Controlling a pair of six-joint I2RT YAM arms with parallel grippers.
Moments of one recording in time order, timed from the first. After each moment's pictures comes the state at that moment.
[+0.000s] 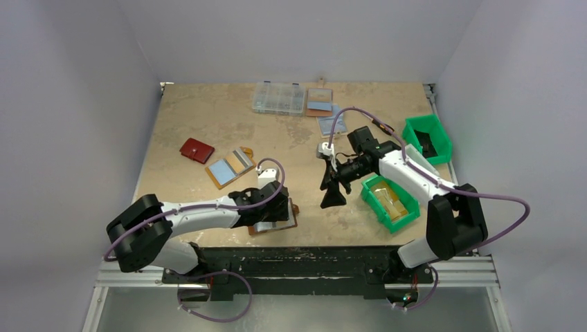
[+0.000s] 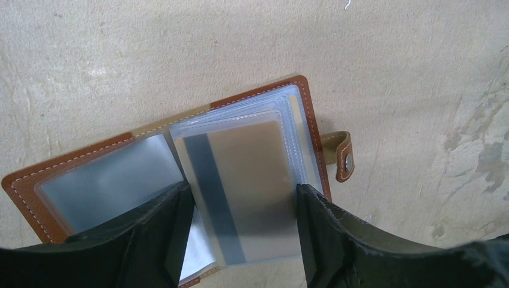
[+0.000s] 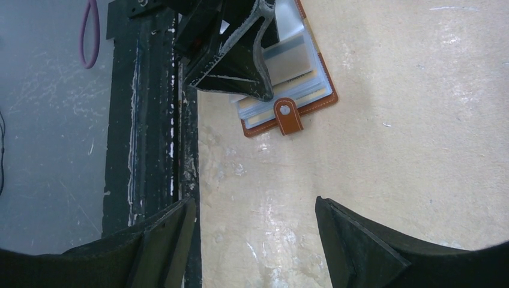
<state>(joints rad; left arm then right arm) -0.98 1.40 0.67 -0.28 -0.33 -0.90 0.41 1.48 1.02 -0.75 -0.96 -0.70</state>
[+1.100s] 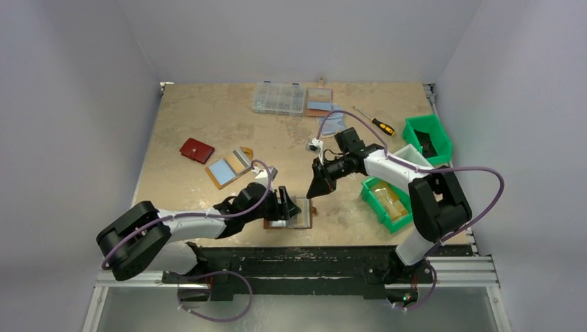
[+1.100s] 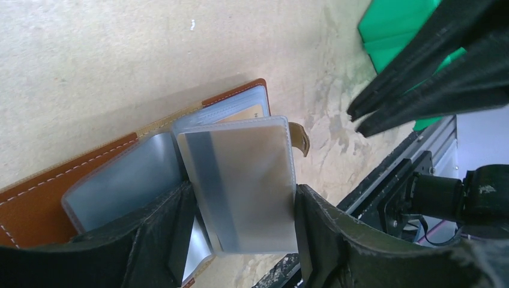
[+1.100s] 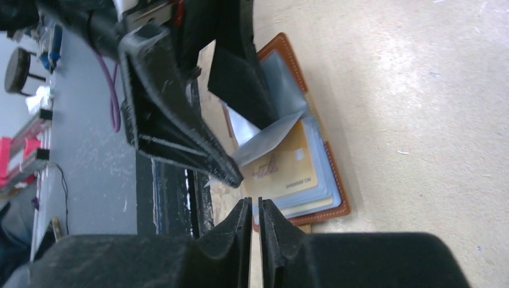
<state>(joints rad) -0.88 1.31 0.38 0.37 0.02 -0.86 0.47 1.64 1.00 -0.46 -1.03 -0.32</state>
